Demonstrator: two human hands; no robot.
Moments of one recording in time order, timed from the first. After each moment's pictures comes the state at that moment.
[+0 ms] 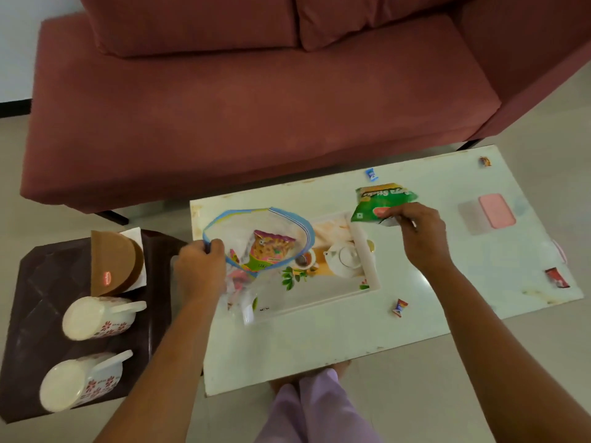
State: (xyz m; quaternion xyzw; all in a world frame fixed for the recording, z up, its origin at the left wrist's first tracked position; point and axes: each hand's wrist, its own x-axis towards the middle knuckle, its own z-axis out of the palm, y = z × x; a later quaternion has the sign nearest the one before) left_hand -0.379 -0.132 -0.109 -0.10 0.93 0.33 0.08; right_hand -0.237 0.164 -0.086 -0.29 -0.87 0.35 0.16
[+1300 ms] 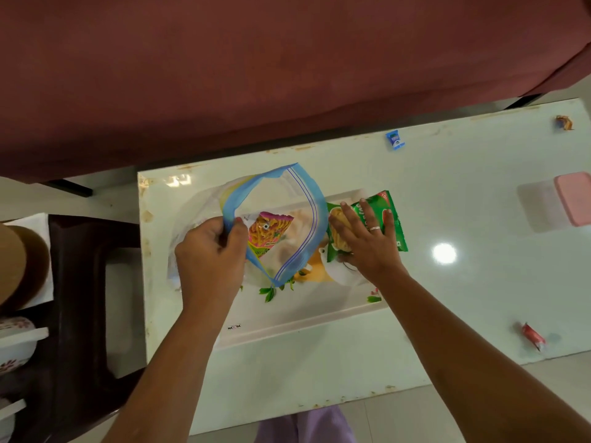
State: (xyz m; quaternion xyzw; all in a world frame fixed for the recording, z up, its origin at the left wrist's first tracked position) left_hand -0.378 -0.032 -0.201 0.00 0.89 0.45 0.07; right_hand -0.283 0.190 -0.345 -0.09 -0.98 -0.03 -0.16
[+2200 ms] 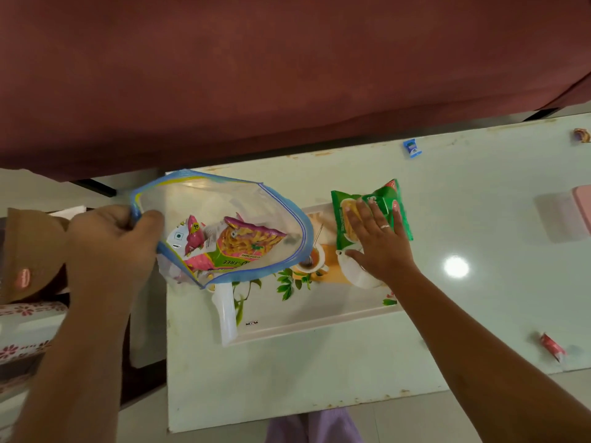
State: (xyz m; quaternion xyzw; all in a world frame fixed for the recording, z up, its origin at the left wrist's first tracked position) left_hand -0.420 -0.125 -0.139 -0.01 0.92 0.39 0.01; right_hand -0.293 0.183 -0.338 -0.09 -0.99 -0.02 -0.15
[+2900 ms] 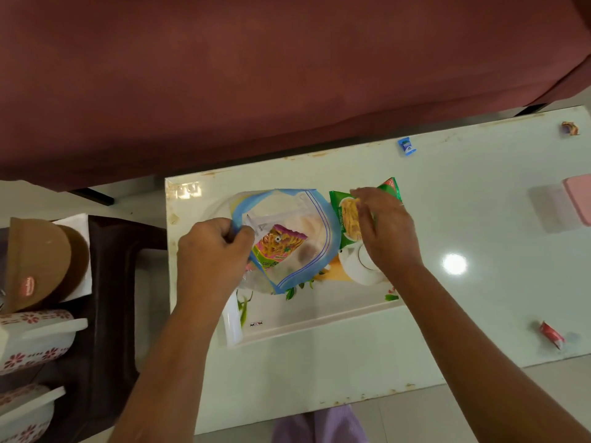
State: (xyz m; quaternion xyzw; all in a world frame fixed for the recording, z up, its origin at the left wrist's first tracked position) left_hand -0.389 -0.070 -0.172 0.01 0.92 0.38 0.13; right_hand -0.306 0.146 -0.248 -0.21 -0.92 0.30 0.15
